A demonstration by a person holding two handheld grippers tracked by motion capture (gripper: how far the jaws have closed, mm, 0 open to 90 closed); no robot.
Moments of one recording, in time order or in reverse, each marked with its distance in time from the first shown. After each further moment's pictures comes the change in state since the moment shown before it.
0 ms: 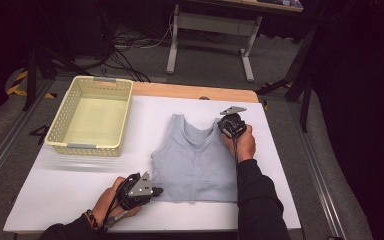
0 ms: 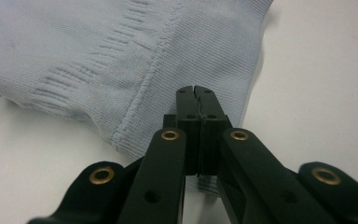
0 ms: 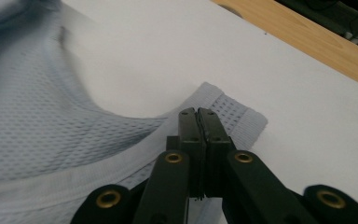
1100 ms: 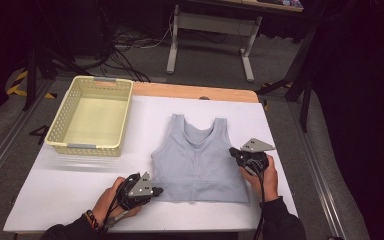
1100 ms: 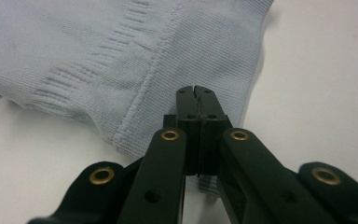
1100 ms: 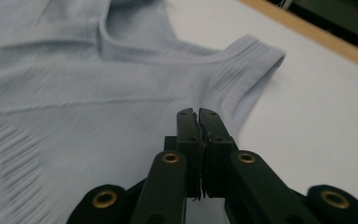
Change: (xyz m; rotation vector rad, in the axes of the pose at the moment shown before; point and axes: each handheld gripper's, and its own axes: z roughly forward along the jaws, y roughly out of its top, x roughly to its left) left arm 0.000 0.000 0.000 0.000 0.001 -0.001; right arm 0.024 -0.084 -0.095 -0.134 0.110 -0.082
